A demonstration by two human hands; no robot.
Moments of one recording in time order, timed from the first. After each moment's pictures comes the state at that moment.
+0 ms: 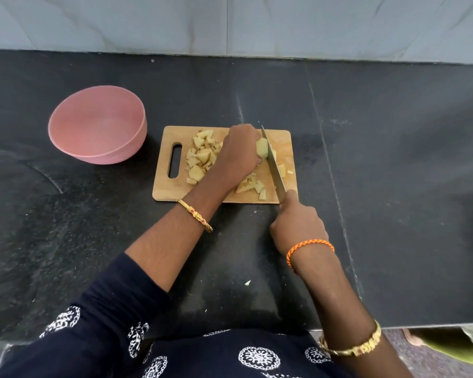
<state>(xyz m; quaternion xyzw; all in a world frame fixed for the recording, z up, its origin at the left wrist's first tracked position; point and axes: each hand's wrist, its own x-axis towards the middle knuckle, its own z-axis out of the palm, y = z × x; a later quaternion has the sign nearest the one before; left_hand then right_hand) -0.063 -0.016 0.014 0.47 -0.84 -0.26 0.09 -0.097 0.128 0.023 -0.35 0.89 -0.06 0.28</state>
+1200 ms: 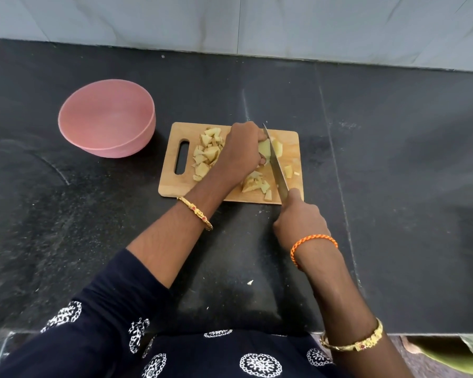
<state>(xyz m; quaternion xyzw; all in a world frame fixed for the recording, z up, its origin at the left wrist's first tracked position) -0.054 -0.024 0.001 0.45 -0.83 -0.30 0.14 -0.099 0.118 0.022 -0.36 0.88 -0.04 0.30</state>
